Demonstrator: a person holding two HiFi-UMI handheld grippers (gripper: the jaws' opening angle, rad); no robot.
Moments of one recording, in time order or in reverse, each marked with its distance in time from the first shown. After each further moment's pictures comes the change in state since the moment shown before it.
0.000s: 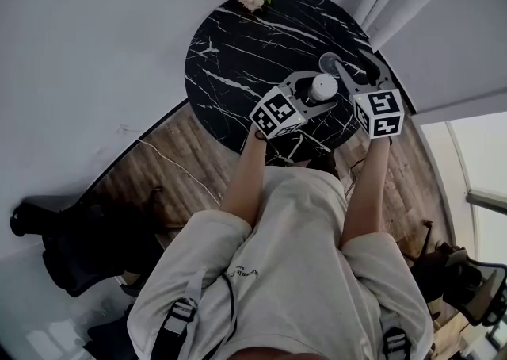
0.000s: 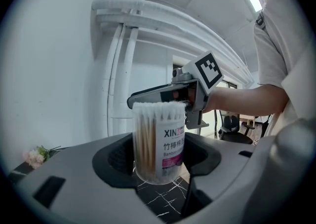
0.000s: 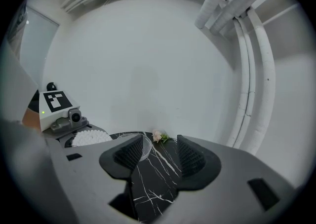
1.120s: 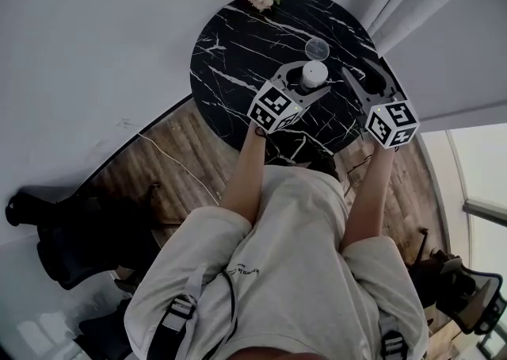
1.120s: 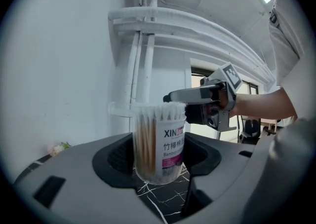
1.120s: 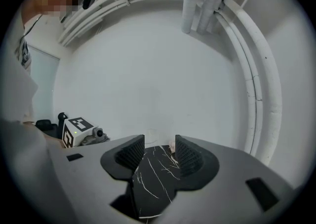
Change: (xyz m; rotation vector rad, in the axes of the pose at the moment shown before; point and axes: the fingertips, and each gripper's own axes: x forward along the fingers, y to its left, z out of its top) left arm -0.031 0.051 -0.001 -0.056 -0.041 0.218; right arm -0.013 0.018 0.012 0.220 -0.161 0.170
